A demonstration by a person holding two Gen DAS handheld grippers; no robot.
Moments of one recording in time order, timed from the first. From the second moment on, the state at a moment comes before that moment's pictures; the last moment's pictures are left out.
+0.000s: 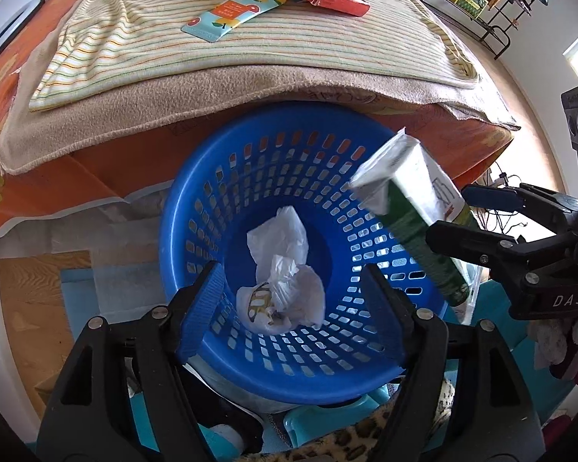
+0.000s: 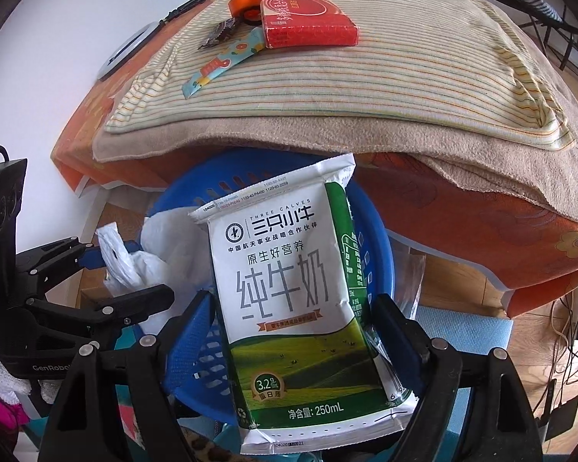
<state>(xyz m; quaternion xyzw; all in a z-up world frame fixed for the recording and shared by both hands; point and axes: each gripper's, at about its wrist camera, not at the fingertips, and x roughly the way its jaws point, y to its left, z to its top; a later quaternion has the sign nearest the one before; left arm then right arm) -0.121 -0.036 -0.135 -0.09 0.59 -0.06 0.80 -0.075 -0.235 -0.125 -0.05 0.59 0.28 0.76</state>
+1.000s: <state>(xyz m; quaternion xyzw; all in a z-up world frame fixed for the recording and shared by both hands) -0.101 -0.026 -0.100 -0.09 0.56 -0.06 0.82 -0.067 -0.238 -0.097 -0.05 0.56 0.29 0.77</state>
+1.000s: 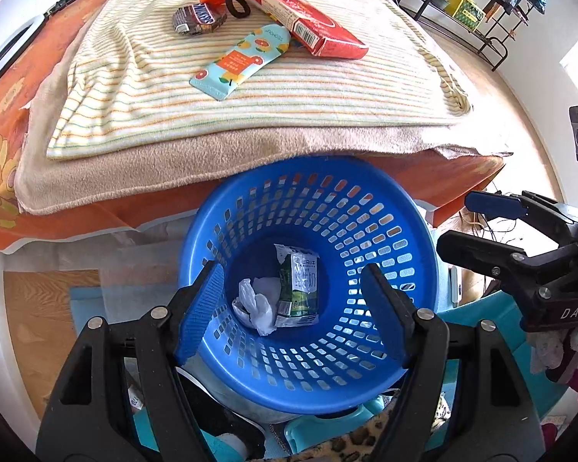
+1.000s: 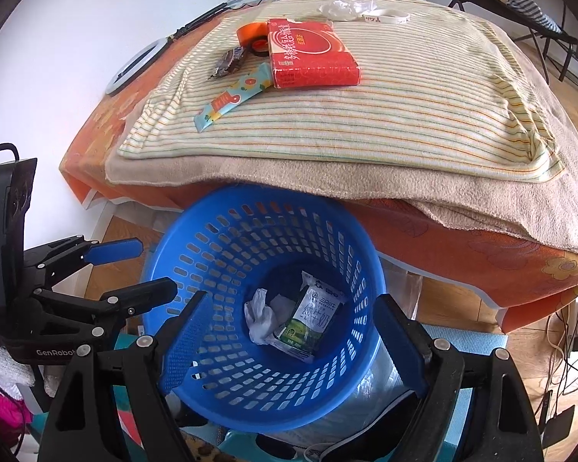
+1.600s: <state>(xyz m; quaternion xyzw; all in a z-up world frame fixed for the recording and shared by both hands) -0.003 0.006 -0.061 -0.06 0.52 -0.07 0.85 0.027 -0.229 -0.032 -0.02 0.50 0.33 0.80</state>
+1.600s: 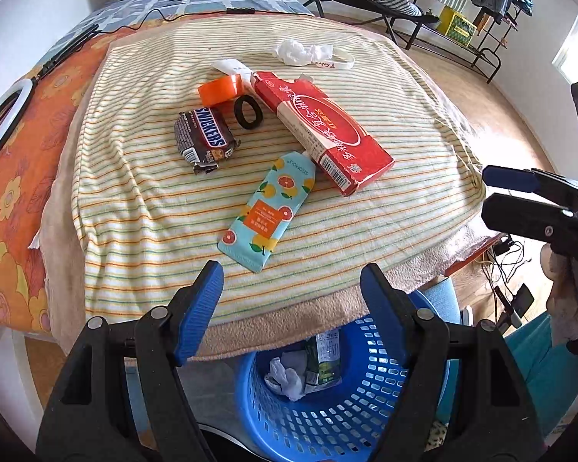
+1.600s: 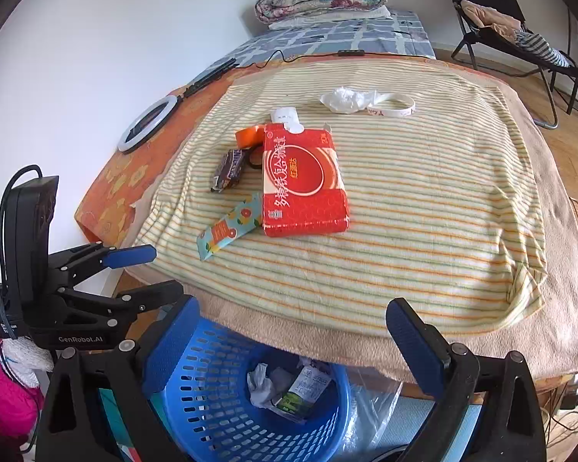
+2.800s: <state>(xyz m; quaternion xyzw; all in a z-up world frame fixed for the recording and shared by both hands) 0.067 0.015 -0.106 -0.05 0.55 -0.08 0.83 0.156 -0.126 -0.103 -0.02 0.55 0.32 0.77</state>
